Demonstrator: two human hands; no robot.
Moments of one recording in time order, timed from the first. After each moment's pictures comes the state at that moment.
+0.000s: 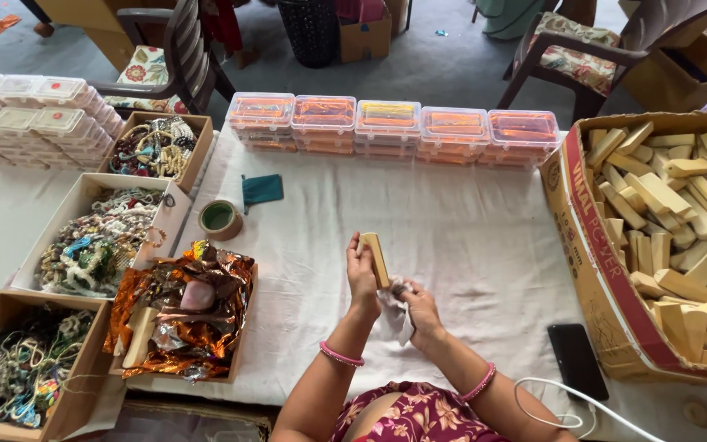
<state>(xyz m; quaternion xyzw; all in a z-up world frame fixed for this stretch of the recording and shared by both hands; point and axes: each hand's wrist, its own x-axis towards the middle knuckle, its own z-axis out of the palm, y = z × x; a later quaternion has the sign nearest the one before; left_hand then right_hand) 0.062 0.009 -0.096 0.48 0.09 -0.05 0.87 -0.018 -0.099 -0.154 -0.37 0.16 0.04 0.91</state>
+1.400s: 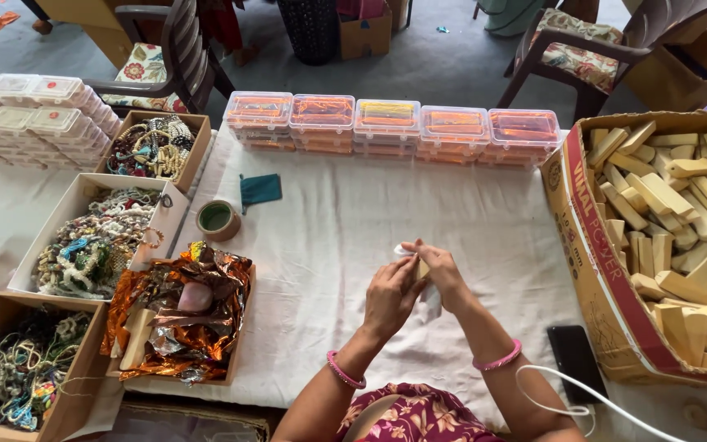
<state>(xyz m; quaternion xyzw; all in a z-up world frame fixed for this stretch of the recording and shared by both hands) -0.004 0.008 0.002 0.82 -0.27 0.13 0.49 0.015 -0.155 -0.017 -0.60 0.14 0.07 0.78</state>
